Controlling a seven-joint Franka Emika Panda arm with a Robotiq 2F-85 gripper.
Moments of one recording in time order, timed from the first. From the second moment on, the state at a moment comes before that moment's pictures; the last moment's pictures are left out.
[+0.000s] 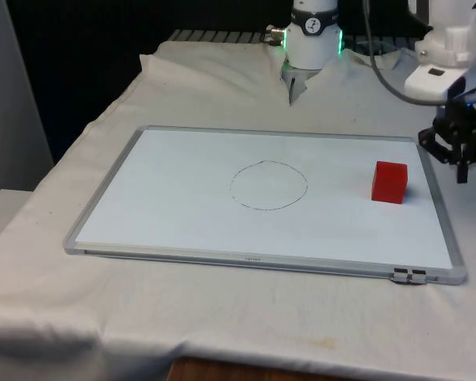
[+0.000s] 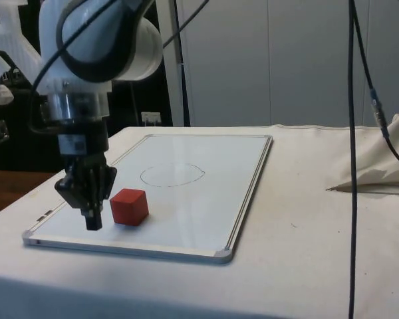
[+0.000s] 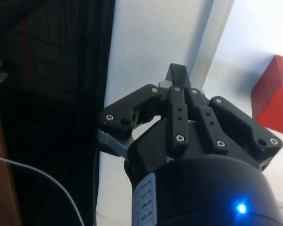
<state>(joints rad) 0.38 0.60 -0.04 -1.79 0.33 2.40 0.14</state>
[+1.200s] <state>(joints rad) 0.38 0.61 -0.13 -1.83 0.11 2.40 0.19</state>
